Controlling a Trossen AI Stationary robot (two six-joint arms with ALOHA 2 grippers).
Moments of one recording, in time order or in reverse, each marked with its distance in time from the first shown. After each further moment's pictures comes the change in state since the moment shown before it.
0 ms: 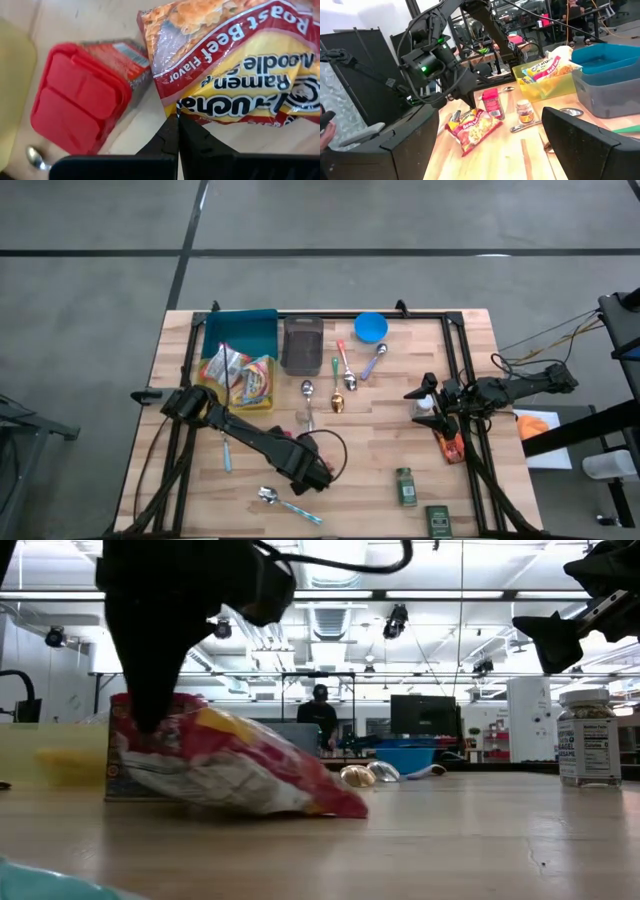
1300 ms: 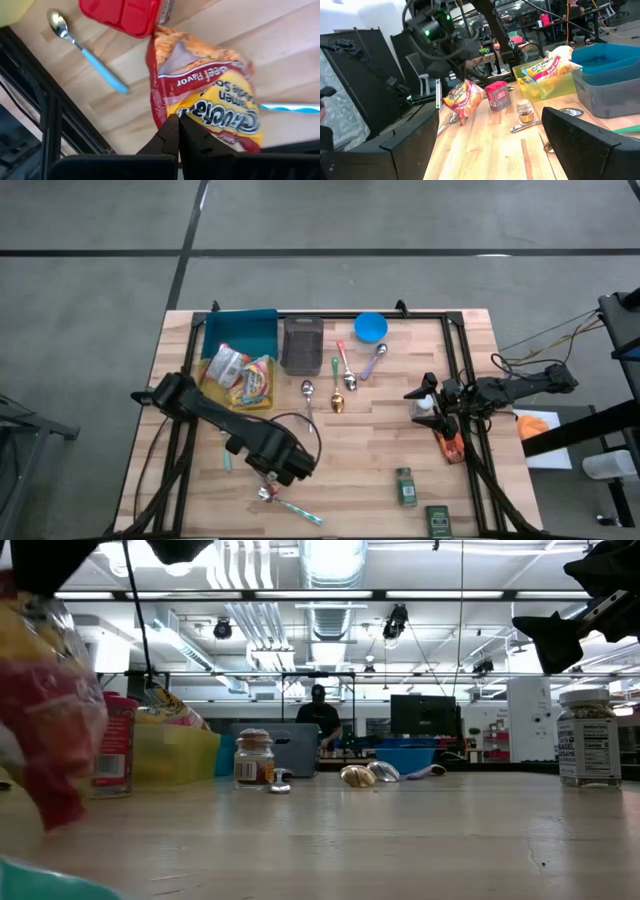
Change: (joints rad) left arm 0.005 -0.196 0.001 -0.226 0.269 -0.436; right arm 0.000 0.000 0.000 0.000 0.000 0.000
